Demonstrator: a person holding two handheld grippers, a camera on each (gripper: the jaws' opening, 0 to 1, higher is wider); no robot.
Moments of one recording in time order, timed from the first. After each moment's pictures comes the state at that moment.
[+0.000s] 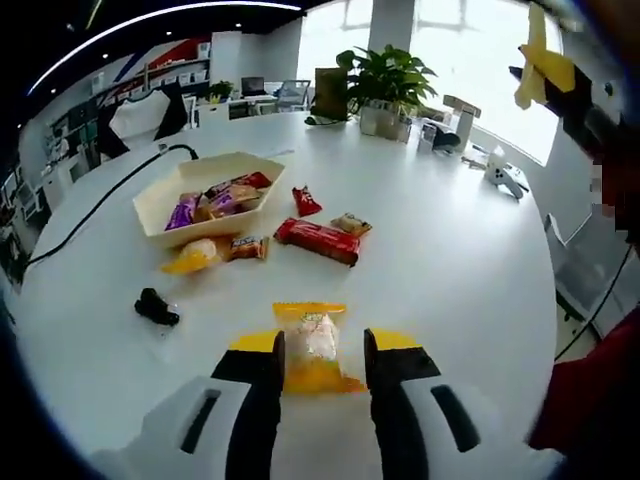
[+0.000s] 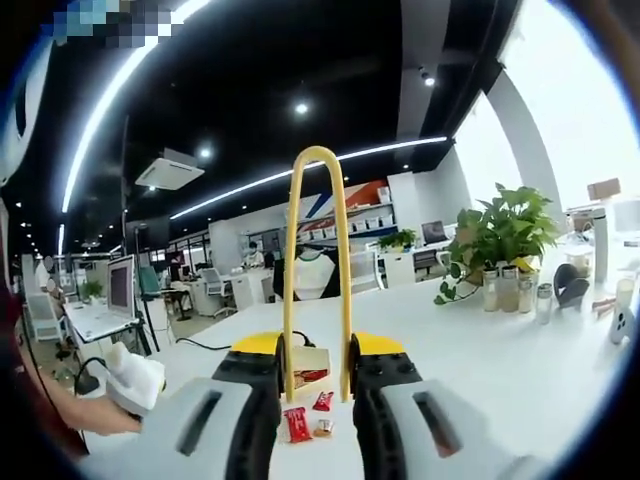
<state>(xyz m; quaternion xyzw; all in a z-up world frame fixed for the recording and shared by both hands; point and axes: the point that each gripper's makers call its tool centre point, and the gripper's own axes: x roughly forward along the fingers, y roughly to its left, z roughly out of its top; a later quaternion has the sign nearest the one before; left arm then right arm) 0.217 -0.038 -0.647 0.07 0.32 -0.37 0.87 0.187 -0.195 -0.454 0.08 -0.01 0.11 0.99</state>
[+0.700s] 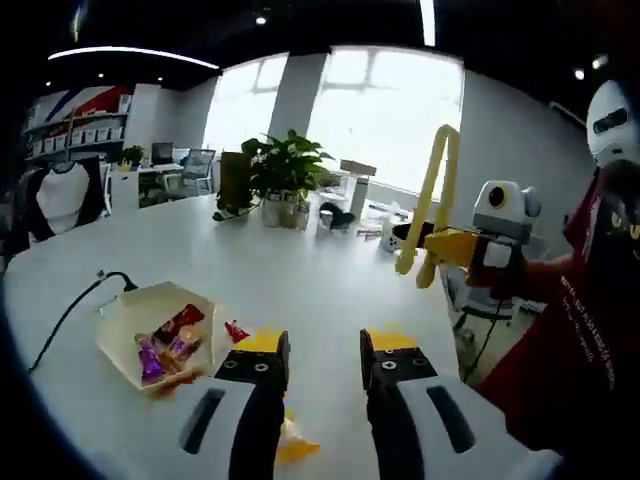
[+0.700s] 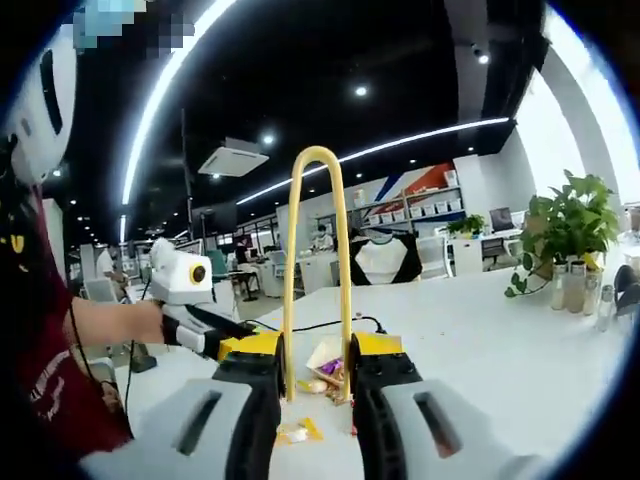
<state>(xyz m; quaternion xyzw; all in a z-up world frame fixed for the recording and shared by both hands) 0.199 -0.067 -0.479 0.05 0.15 -0.62 0.76 0.167 -0.113 -0.458 0.08 0.03 0.33 0.94</state>
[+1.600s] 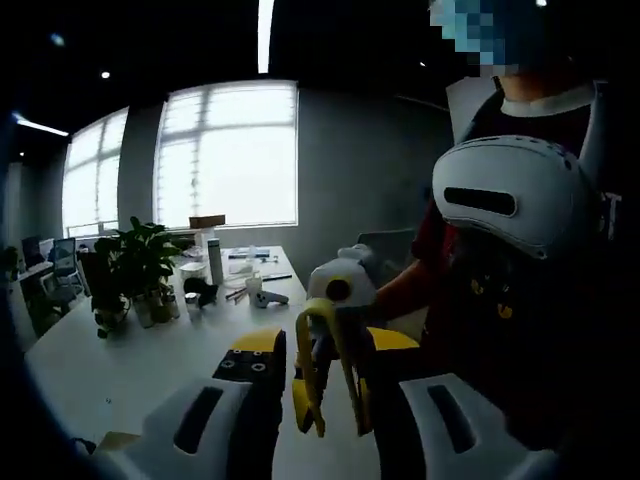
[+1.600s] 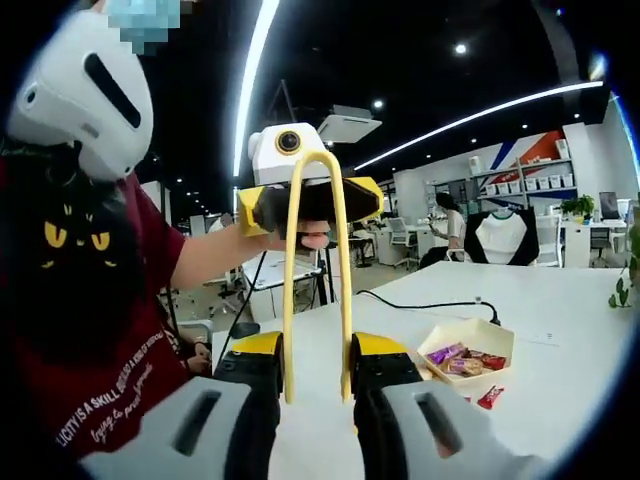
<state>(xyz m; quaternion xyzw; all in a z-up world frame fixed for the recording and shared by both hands) 0.121 -0.090 -0.372 0.06 0.04 -0.82 0.57 0.127 -0.046 -0.447 0.03 0.06 0.53 0.84</state>
